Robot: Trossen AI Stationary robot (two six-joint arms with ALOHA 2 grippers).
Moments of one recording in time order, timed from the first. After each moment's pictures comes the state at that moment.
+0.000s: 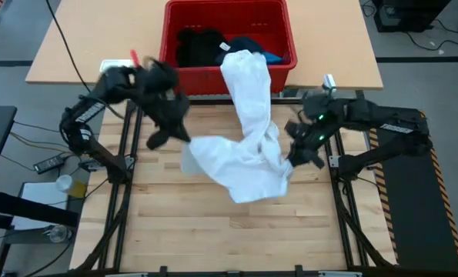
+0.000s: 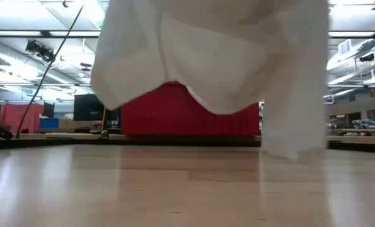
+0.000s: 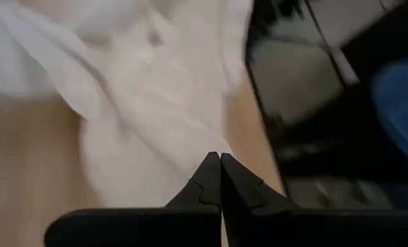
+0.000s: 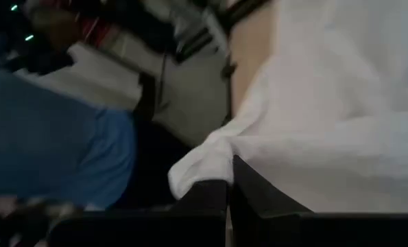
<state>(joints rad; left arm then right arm) 0.27 1.53 2.08 -1.53 0.58 0.19 -0.05 1.20 1.46 -0.91 -0.70 0.57</state>
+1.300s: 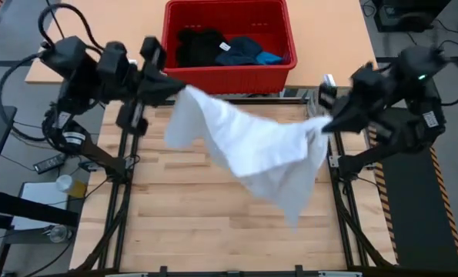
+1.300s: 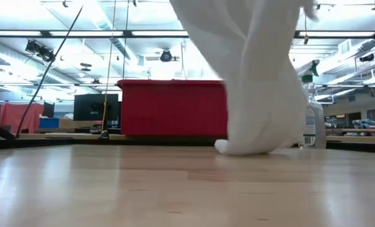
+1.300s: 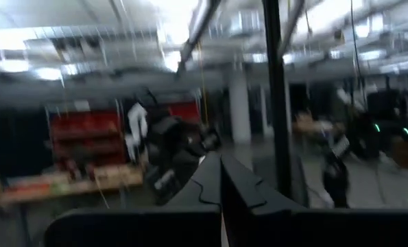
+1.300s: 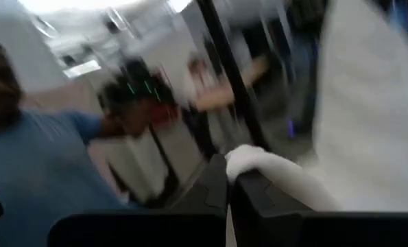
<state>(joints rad) 0.07 1.47 2.31 -0.43 0.23 0.03 -0.04 1.25 2.08 -0.67 -0.60 0.45</state>
